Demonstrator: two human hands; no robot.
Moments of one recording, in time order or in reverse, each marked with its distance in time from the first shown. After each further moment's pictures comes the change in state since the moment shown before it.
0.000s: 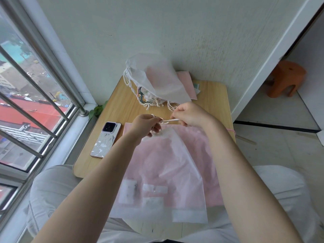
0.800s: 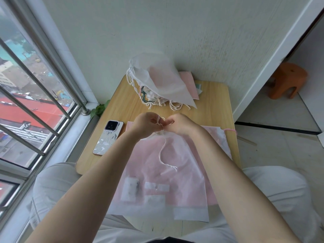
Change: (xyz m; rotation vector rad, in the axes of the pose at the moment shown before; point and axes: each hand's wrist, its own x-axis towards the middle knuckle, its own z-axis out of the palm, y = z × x) left_hand 0.001 -0.004 -0.010 0.397 -0.024 0.198; right_hand 0.017 0.014 0.051 -0.062 -0.098 0.001
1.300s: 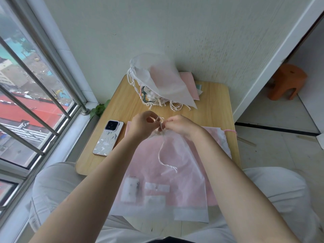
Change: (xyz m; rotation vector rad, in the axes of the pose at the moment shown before) left_hand 0.001 -0.013 0.005 -0.030 0.208 0.004; right_hand 0.001 -0.002 0.004 0.211 0.005 0.069
